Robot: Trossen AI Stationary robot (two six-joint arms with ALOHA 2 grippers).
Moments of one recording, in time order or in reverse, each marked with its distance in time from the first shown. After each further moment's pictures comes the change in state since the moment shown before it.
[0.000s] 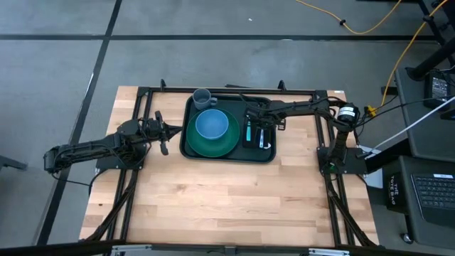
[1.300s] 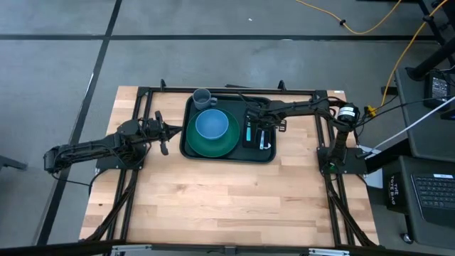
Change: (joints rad) left arm 0.000 0.000 0.000 0.000 0.000 0.000; right arm 0.000 0.000 0.000 -0.031 -0.040 0.026
